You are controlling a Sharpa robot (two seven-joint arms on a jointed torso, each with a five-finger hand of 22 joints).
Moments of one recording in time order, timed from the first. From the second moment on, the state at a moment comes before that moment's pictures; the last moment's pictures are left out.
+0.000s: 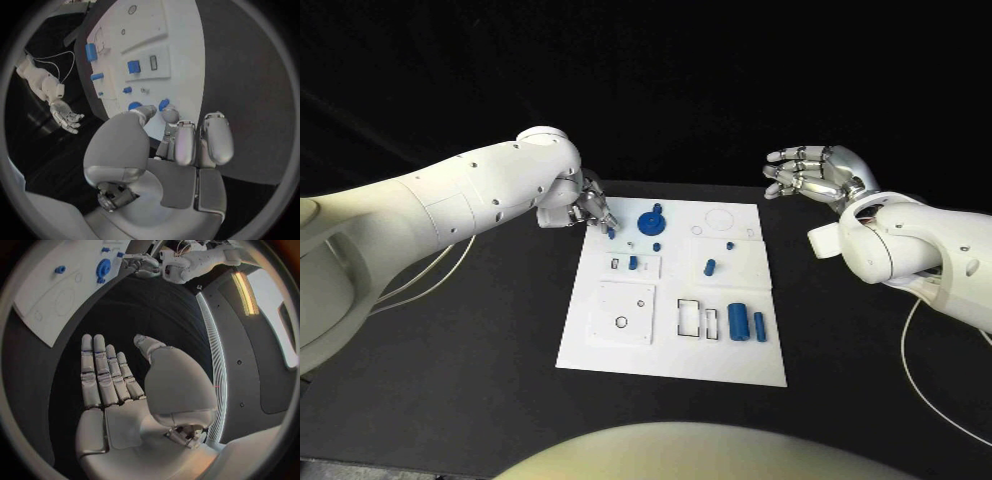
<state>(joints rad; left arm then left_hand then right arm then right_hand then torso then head) 1.32 -0.49 -0.05 0.93 -0.99 0.42 -0.54 1.18 -0.12 0.38 0.27 0.35 0.77 0.10 0.65 0.59 1.17 0.02 1.11 0.77 1.46 -0.04 1.42 1.31 0.08 1.42 0.06 1.37 1.18 1.26 -0.85 -0.14 1.40 -0.37 -0.49 0.29 1.26 -0.13 0.38 0.12 0.24 0.67 0.18 0.24 0.43 0.75 0.21 0.49 0.10 0.97 0.15 0.37 0.42 0.17 0.93 0.24 0.19 0.41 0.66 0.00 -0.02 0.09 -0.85</state>
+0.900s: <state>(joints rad) 1.32 -0.48 -0.05 0.91 -0.98 0.42 -0.54 1.24 -0.09 0.42 0.25 0.35 0.78 0.09 0.67 0.59 1.18 0.01 1.11 0.77 1.47 -0.05 1.42 1.31 0.08 1.43 0.06 1.37 1.18 1.26 -0.84 -0.14 1.40 -0.37 -0.48 0.29 1.25 -0.12 0.38 0.12 0.24 0.67 0.18 0.24 0.43 0.75 0.21 0.49 0.10 0.97 0.15 0.37 0.42 0.17 0.93 0.24 0.19 0.41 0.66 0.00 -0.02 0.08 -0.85</state>
